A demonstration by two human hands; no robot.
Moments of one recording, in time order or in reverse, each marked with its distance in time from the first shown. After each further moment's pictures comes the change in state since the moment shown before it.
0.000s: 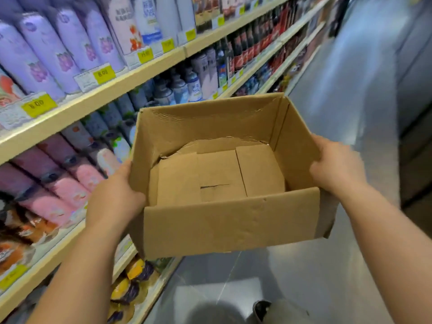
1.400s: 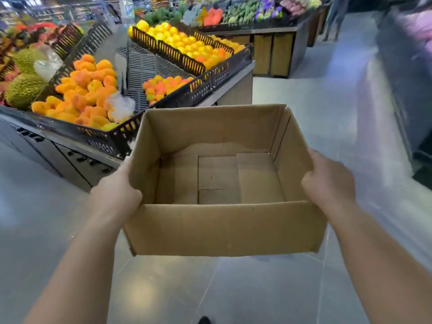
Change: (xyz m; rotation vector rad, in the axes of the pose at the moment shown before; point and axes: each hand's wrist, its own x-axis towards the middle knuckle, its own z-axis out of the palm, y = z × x) left_hand -0.602 0.280 0.022 -0.068 -0.448 1.603; right_hand -0.783 0.238 -0.209 -0.195 0.716 1.561
